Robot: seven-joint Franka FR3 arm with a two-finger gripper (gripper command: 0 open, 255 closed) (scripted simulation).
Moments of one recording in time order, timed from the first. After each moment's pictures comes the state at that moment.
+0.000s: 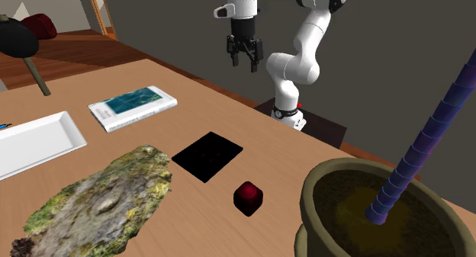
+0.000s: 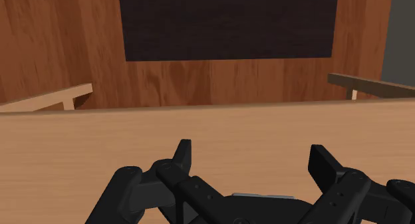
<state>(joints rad) 0.02 -0.77 -0.04 -2.40 0.01 1.60 0.03</state>
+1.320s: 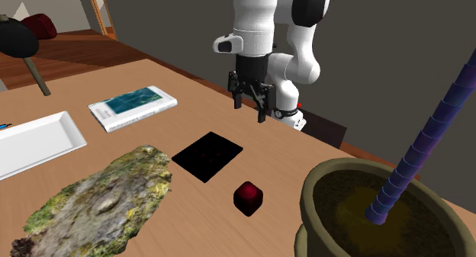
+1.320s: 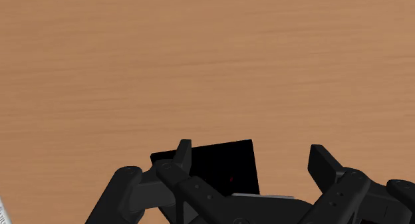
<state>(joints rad) 0.10 -0.25 0.23 -2.11 0.06 1.91 0.37</state>
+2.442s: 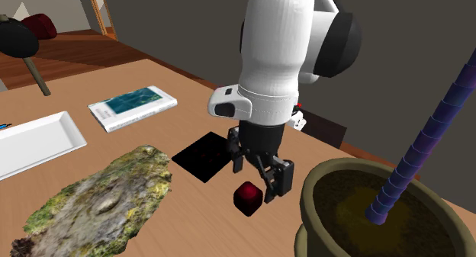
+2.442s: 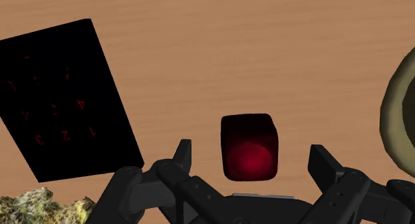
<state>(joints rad) 0.22 0.34 0.33 -1.53 -0.18 1.93 0.66</state>
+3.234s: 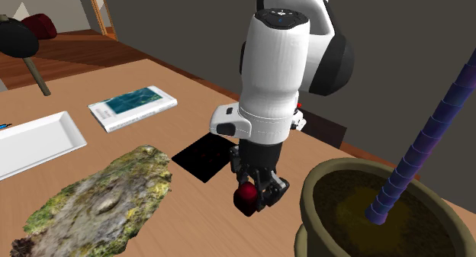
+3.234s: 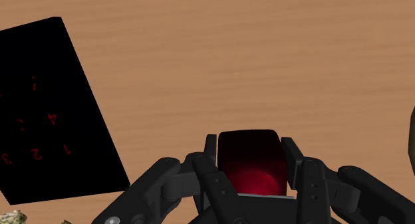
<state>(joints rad) 0.22 0.36 0.33 -1.59 -0.19 2.01 0.68</state>
